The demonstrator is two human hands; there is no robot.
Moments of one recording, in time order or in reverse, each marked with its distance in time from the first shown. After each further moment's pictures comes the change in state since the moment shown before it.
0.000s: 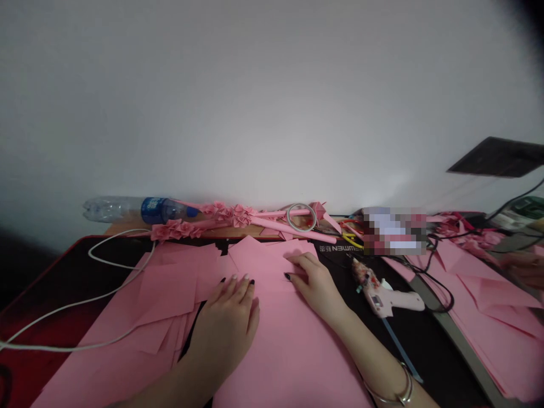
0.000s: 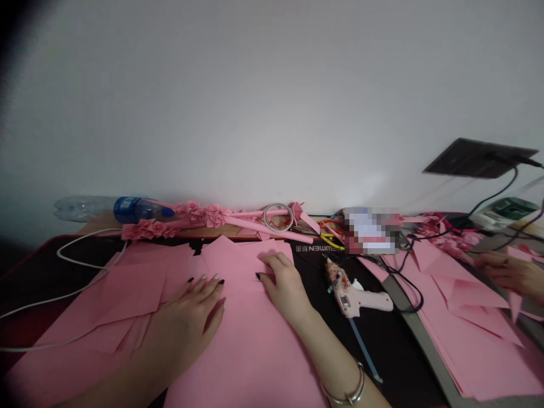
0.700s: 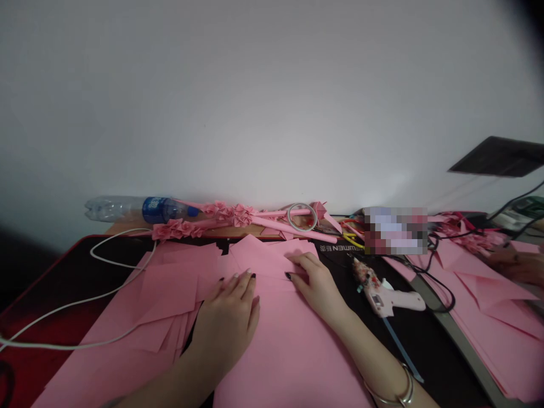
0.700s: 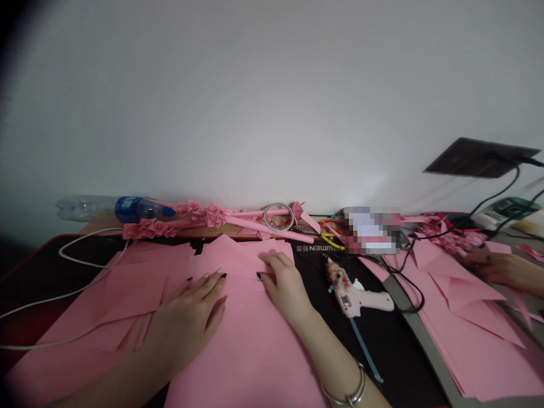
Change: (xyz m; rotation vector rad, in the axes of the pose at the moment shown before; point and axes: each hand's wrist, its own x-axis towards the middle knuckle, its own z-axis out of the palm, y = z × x) left_hand 0.003 -0.001 -0.002 -0.027 0.031 -0.008; right_hand -0.001 -0.001 0.000 -0.020 0.015 -0.007
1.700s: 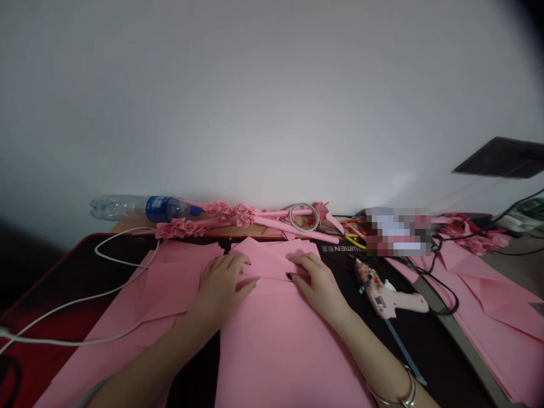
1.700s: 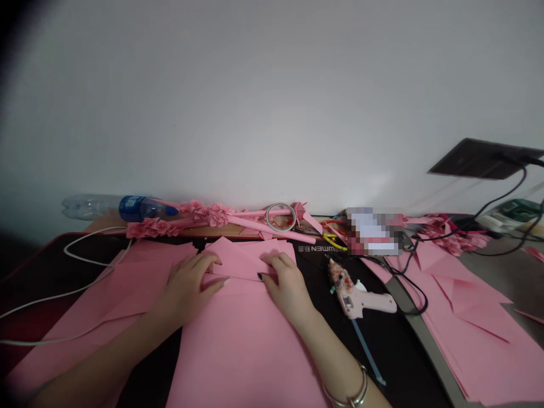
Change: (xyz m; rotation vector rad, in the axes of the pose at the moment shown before) left_hand 0.026 -0.039 0.011 -0.286 0.003 -0.140; right_hand 0.000 0.002 0.002 0.000 -0.009 0.002
